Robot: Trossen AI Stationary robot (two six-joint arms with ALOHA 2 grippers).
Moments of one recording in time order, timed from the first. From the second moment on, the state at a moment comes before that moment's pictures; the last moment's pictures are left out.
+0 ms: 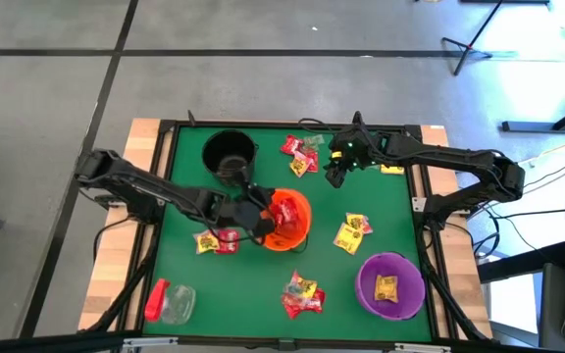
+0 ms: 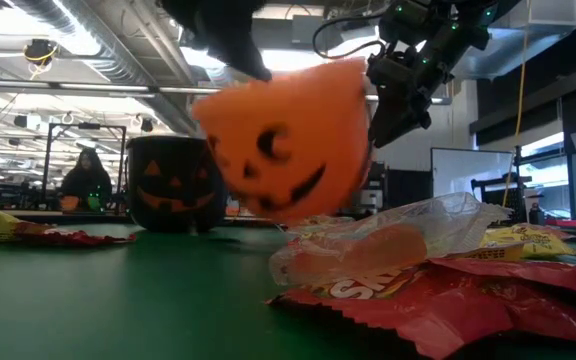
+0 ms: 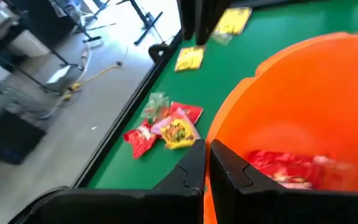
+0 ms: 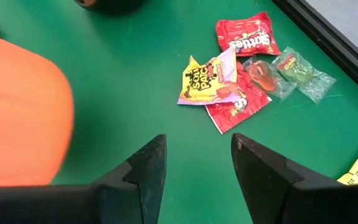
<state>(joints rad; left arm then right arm) -0.23 1.52 1.07 -0.28 -0.85 -0.12 -0.37 1.36 1.01 -0.52 -0.02 0.18</state>
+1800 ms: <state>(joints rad) -0.12 1.75 1.13 0.15 -1.10 0.30 0.11 1.34 1.00 -0.35 0.08 0.18</state>
